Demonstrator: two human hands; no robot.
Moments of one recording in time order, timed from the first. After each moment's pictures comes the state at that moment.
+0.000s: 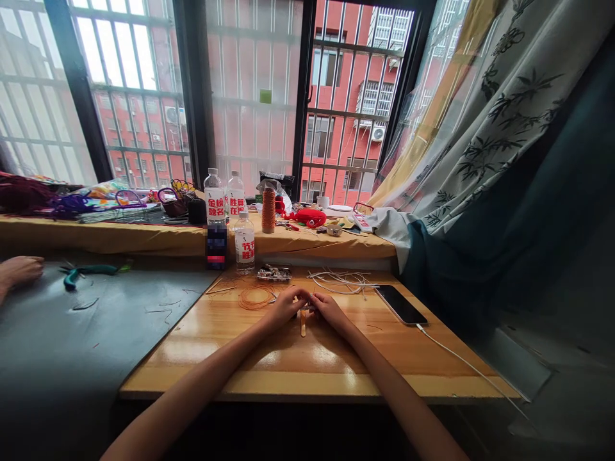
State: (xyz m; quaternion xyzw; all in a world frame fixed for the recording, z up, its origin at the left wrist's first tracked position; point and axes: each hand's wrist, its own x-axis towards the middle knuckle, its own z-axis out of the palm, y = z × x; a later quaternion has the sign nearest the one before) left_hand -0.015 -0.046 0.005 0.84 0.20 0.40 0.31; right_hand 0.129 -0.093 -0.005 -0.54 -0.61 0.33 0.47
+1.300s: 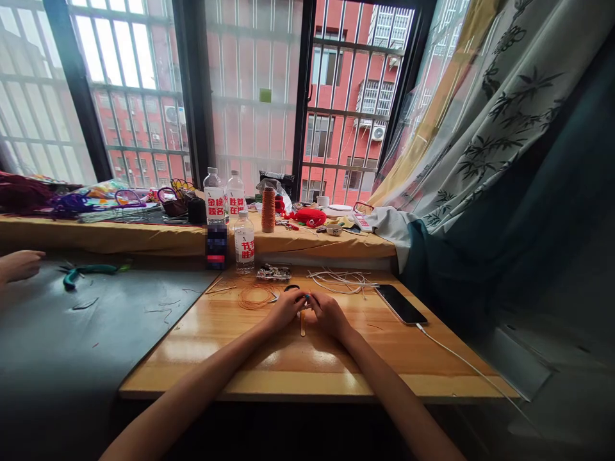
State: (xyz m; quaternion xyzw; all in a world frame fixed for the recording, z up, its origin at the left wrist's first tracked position) left_hand -0.008 -0.043 -0.003 0.86 0.23 0.38 0.26; right_hand 0.123 -0.108 -0.001 -0.57 -0.74 -0.02 0.36
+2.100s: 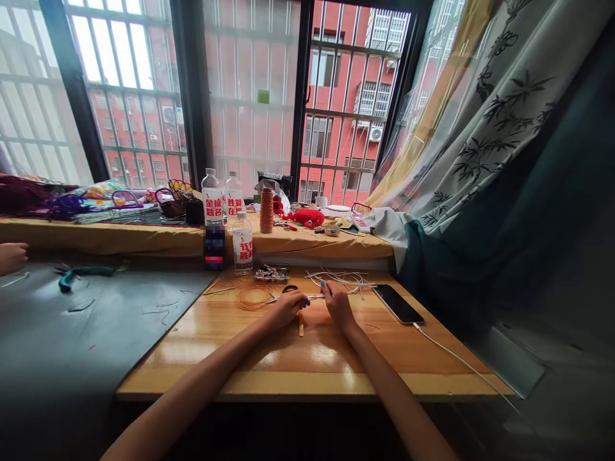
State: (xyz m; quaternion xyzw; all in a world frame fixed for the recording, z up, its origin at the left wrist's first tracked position) left_hand -0.009 -0.041 -0.004 0.89 0.17 0.37 0.22; right_hand 0.143 -0.103 0.009 -0.63 -0.63 -0.04 0.46
